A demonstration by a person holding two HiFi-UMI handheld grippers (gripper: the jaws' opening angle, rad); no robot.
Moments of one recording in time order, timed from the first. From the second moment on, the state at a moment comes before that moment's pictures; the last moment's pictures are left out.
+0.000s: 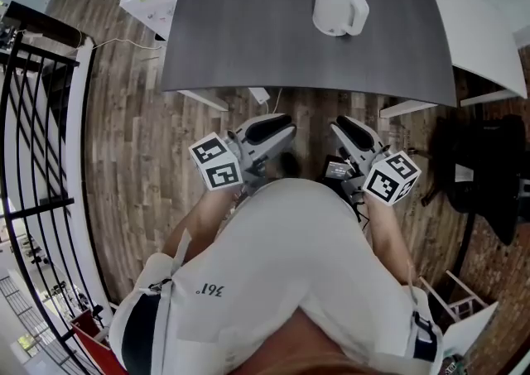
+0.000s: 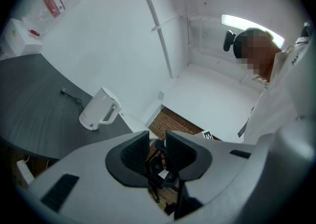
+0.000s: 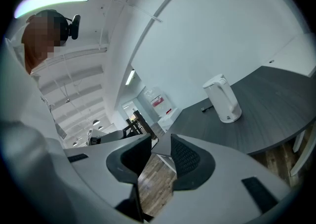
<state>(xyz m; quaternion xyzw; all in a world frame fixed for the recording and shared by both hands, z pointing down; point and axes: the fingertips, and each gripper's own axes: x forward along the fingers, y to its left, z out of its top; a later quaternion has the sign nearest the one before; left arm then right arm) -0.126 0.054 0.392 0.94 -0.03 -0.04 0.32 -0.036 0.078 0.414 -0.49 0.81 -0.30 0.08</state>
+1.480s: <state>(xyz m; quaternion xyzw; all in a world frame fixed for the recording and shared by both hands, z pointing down) -0.080 -0.008 0.403 0.94 -0.05 -0.03 0.33 0.048 0.007 0.429 -0.55 0.78 -0.29 0.05</state>
